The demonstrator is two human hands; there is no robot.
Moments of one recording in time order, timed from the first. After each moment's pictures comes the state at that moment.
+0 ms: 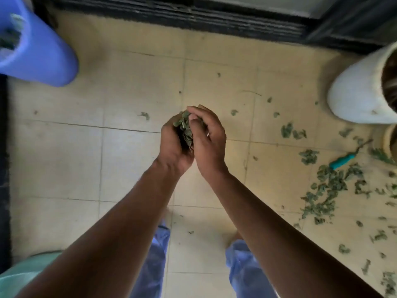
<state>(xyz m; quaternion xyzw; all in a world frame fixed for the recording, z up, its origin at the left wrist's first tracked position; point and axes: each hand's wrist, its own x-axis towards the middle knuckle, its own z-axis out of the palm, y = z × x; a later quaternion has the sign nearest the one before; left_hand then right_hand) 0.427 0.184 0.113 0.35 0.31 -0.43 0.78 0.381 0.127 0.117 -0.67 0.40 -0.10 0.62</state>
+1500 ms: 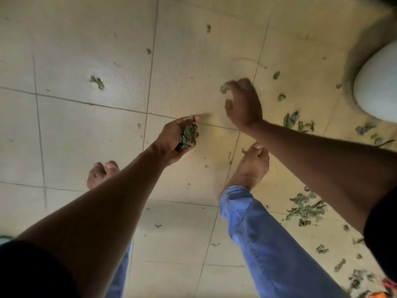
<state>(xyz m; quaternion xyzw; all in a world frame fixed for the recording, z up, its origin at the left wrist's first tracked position) 0.384 0.117 -0.080 0.44 0.39 -0.54 0.61 0.360 -0.097 -0.102 -0.94 0.17 0.21 0.22</state>
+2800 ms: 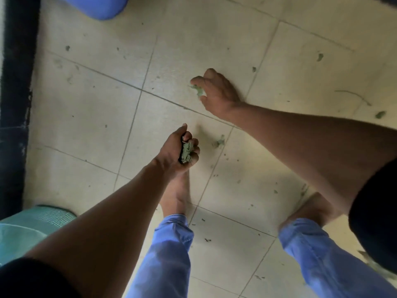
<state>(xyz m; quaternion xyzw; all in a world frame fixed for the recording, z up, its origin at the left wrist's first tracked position) 0.439 0.321 -0.068 0.36 0.54 -0.43 0.63 0.529 0.165 -0.125 -0.93 -0.07 0.25 0.26</state>
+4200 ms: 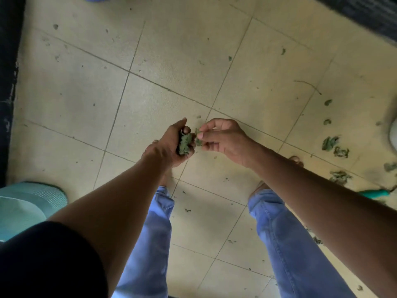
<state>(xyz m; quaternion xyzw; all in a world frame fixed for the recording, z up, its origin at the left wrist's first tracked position) 0.393 0.288 -0.019 0.37 0.54 -0.45 0.61 0.376 0.114 0.002 -0.47 0.32 0.39 0.72</state>
